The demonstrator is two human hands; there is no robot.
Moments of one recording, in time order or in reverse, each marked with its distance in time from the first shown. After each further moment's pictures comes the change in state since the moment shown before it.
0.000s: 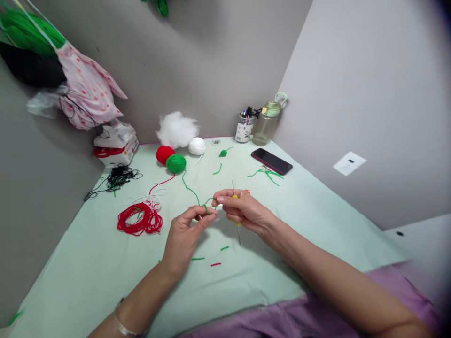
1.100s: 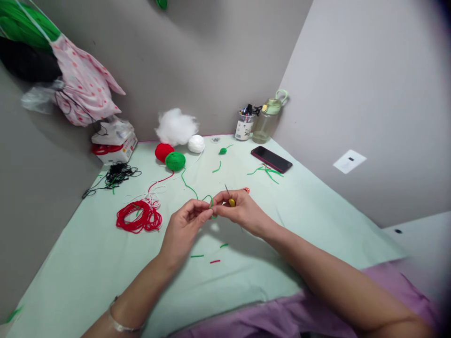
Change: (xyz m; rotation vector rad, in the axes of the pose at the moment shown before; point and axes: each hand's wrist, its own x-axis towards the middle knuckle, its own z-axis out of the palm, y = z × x) left_hand 0.005 0.004 -0.002 -0.048 -0.064 -0.050; right_hand -0.015 0.001 0.014 -0.513 0.022 -0.200
